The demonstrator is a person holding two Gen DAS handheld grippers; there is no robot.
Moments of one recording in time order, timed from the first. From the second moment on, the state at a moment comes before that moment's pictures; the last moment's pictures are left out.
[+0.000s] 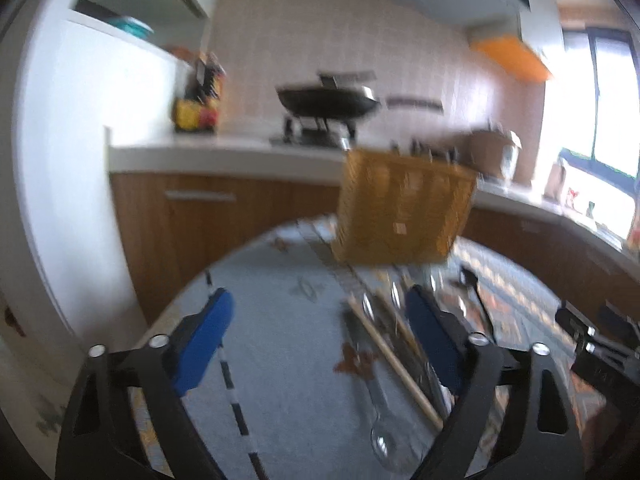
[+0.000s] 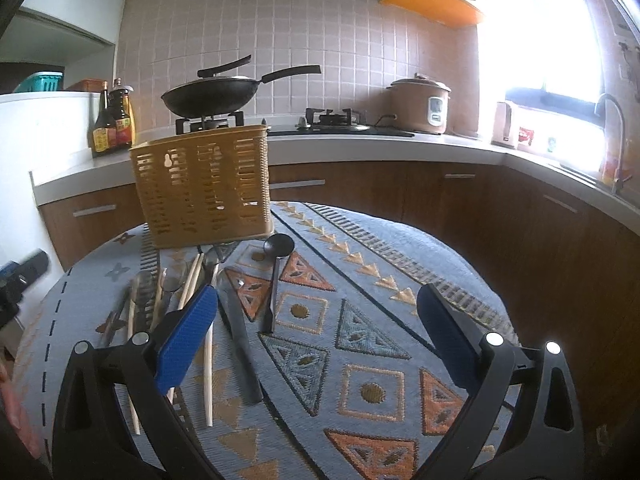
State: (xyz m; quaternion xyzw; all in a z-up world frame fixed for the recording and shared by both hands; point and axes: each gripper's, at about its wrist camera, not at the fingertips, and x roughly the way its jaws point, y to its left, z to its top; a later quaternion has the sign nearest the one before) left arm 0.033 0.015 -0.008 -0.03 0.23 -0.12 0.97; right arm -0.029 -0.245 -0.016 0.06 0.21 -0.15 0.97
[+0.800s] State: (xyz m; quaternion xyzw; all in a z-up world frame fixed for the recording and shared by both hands) left arm 0.121 -0.042 -0.061 0.08 0.59 -0.27 0.76; right arm 0.110 -0.289 0.009 0.08 0.50 -0.01 0.86
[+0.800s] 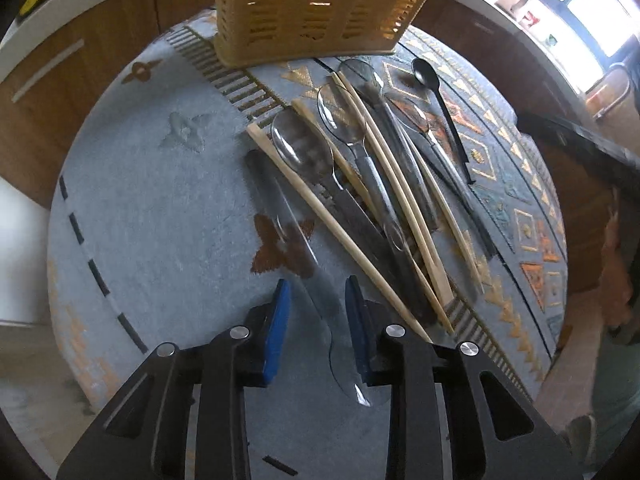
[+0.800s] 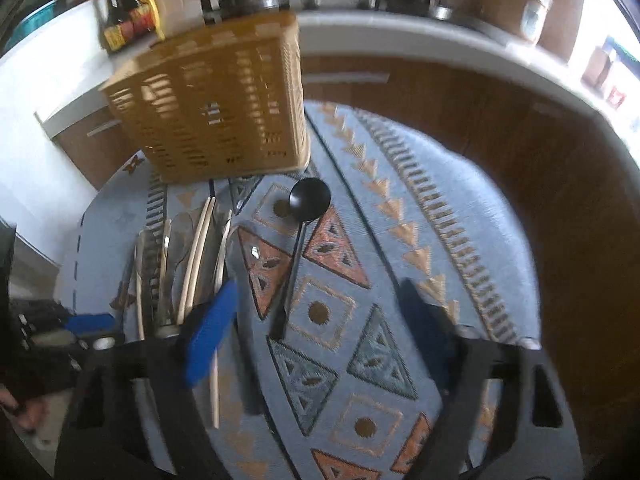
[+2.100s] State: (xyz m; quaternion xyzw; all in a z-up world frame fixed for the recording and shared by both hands) left arm 0.157 -0.022 -0.054 0.11 0.59 -0.22 0.77; right arm 0.153 -0.291 -0.052 0.02 0.64 0.04 0.77
